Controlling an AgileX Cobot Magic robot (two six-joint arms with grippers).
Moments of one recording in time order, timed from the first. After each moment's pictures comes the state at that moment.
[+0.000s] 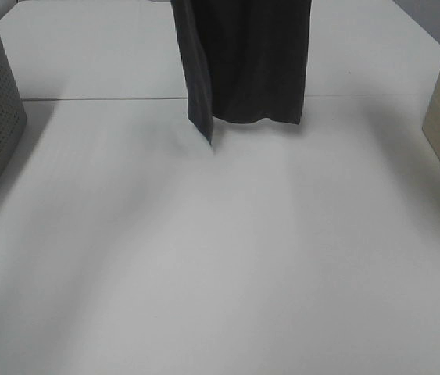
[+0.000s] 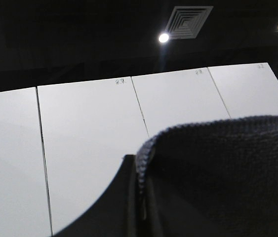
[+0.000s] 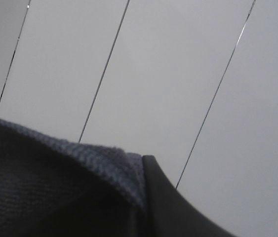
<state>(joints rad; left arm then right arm) -0.37 2.00 -1.89 0.03 -0.83 0.28 0.41 1.93 -2.20 -0.59 0.11 0.16</state>
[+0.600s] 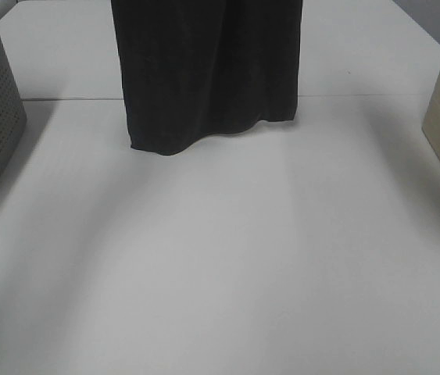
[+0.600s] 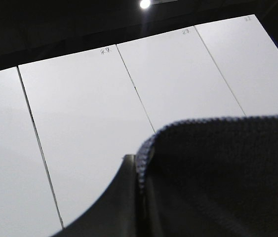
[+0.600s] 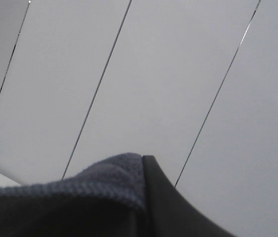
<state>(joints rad) -0.31 2.06 -2.00 0.18 -0.66 0.23 0.41 1.96 -2.21 -0.61 0.11 0.16</state>
